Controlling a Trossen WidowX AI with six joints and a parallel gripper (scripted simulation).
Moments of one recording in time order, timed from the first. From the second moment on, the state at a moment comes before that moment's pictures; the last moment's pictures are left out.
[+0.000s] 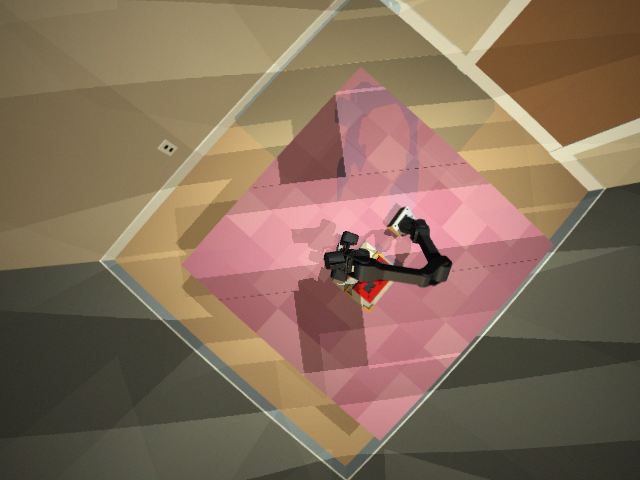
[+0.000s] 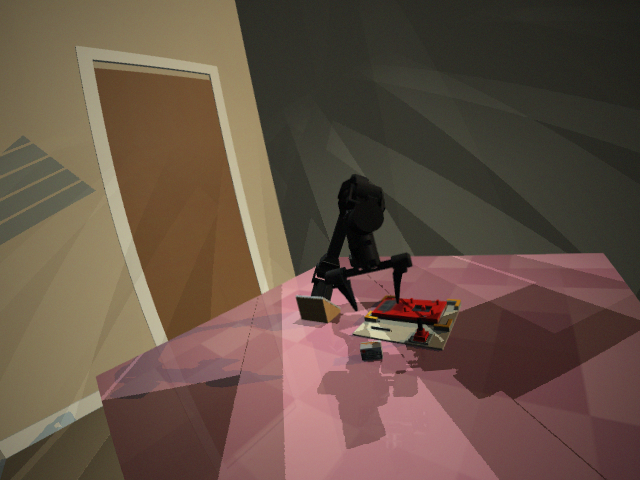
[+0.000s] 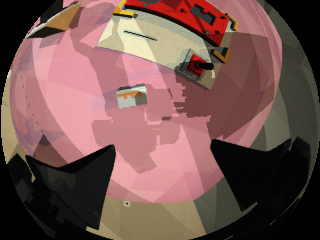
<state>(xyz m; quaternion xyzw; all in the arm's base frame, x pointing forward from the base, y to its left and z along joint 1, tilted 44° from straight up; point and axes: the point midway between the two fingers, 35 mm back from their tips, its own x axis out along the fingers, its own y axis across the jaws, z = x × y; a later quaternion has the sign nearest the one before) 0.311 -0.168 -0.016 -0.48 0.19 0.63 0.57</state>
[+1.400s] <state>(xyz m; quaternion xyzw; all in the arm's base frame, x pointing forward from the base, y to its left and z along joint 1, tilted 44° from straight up) 0.276 -0.098 -0.099 -0.43 0.11 0.72 0.54</state>
